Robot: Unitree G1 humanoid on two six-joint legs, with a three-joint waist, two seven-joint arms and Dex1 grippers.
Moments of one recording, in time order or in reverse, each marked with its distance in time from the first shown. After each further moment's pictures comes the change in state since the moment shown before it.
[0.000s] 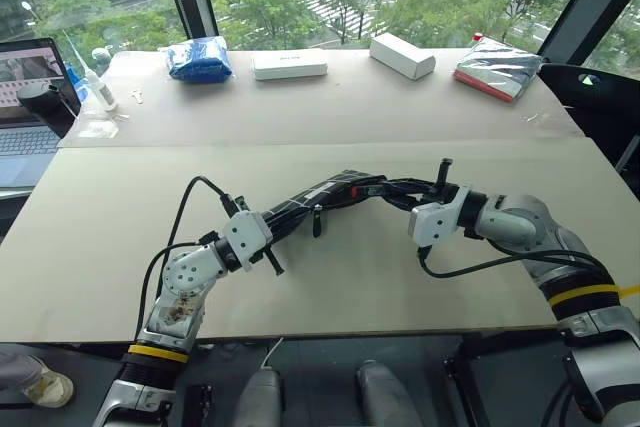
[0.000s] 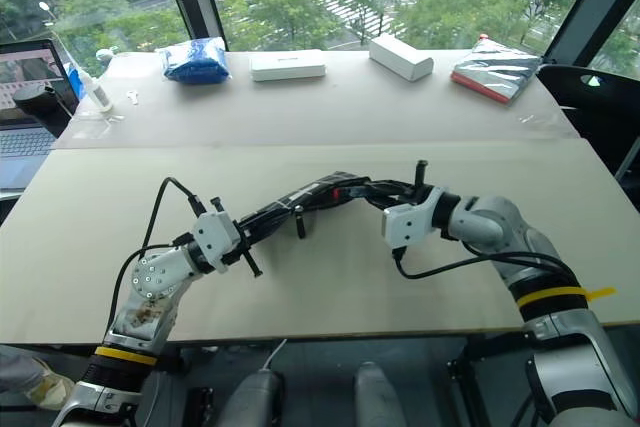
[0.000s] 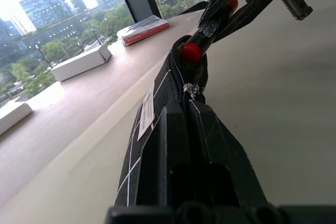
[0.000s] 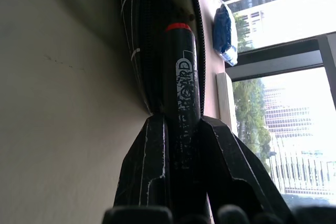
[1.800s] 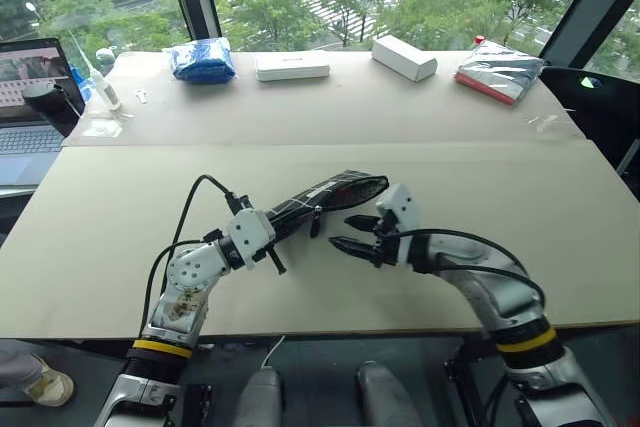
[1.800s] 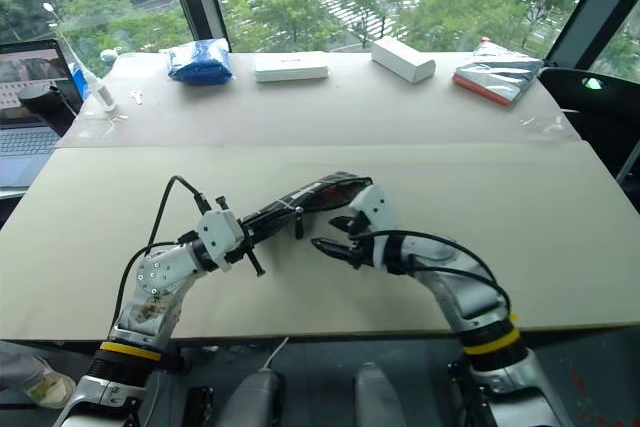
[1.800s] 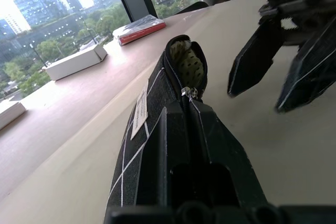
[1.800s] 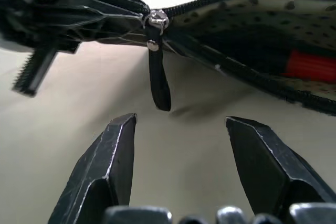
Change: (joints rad) left arm -0.025 -0.014 -0.008 0.042 -0.004 -0.002 -0.021; right arm 0.217 0.282 -0.003 -0.525 0.830 1.353 0.137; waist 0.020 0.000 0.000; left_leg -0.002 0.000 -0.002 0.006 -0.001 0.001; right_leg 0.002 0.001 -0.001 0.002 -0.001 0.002
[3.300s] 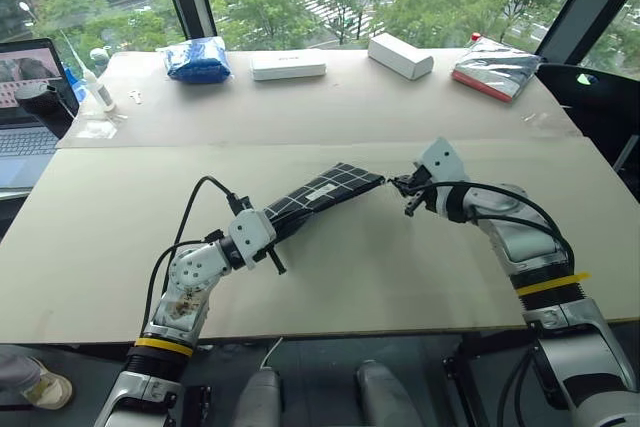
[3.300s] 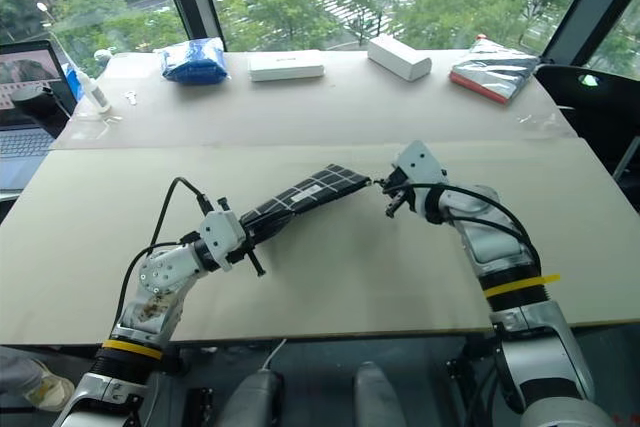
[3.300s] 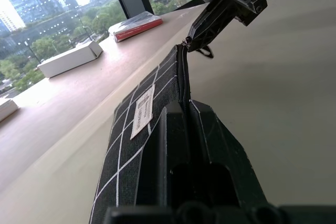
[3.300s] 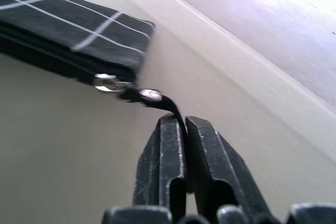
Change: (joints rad) left arm 0.002 0.016 0.008 0.042 0.004 -0.022 0.001; right arm -0.216 -0.202 -0.144 0.386 -0.243 -0.183 0.015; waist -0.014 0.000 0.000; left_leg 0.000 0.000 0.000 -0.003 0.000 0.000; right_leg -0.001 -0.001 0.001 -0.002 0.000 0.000
